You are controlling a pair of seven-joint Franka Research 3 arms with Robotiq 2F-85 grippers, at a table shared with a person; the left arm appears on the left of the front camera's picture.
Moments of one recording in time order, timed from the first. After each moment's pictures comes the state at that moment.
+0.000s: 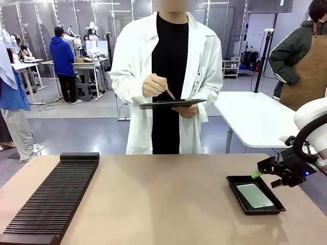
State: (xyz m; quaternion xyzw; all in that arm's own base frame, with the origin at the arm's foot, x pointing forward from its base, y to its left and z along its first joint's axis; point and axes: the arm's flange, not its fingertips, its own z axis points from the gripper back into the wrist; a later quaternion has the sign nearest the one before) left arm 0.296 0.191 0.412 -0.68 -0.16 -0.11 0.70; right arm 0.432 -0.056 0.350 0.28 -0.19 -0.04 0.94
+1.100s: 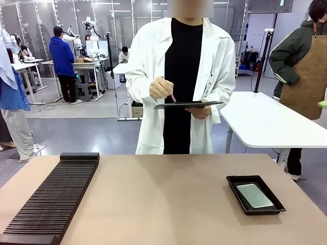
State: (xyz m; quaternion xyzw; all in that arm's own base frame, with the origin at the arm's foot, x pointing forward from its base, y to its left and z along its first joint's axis) left arm 0.296 0.191 0.412 -0.68 -0.16 -0.11 0.70; right arm 0.322 -0.147 0.569 0.54 -0.02 -0.09 0.84
